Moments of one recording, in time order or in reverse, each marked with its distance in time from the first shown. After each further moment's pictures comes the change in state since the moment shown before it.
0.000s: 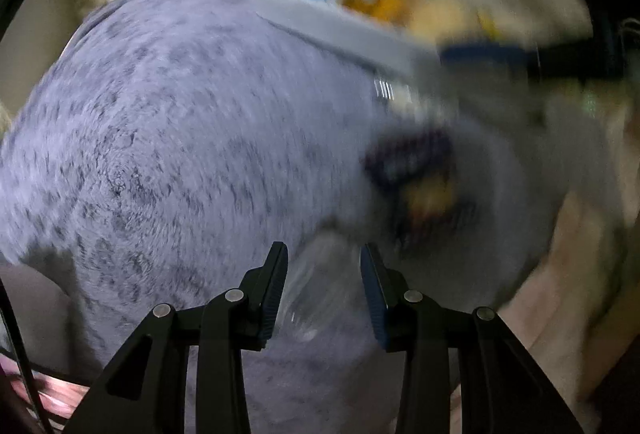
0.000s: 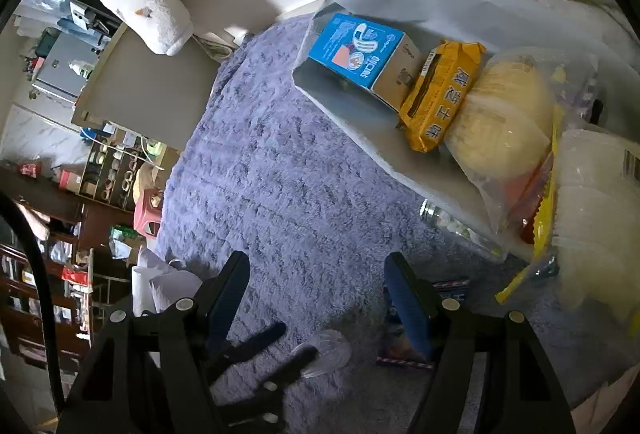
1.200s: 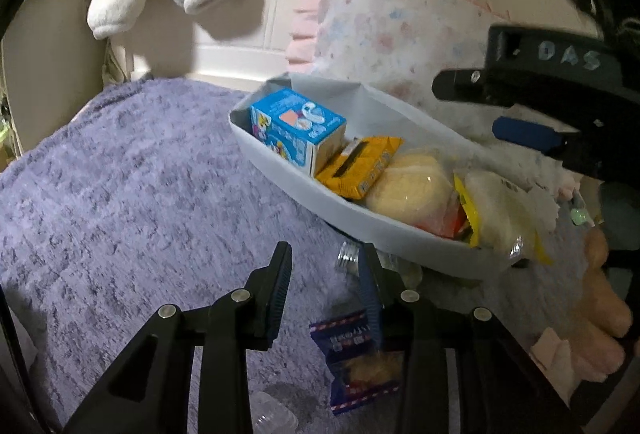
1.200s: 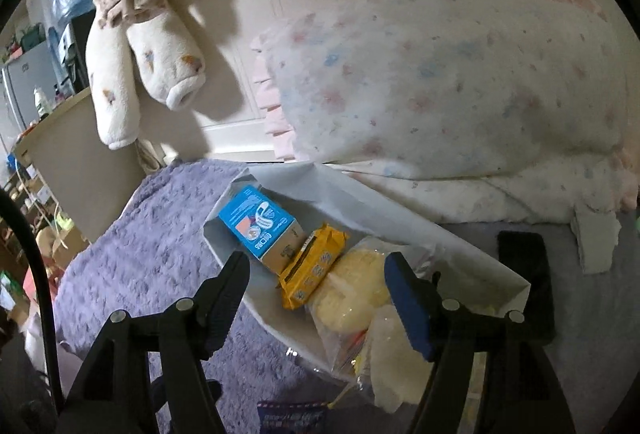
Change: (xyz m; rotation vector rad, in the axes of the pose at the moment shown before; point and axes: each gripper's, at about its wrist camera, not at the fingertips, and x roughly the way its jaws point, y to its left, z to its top) left arm -0.023 -0.010 0.053 -0.184 -0.500 -0.035; right arm -0.067 0.008 0.005 -0.179 -0.545 -0.413
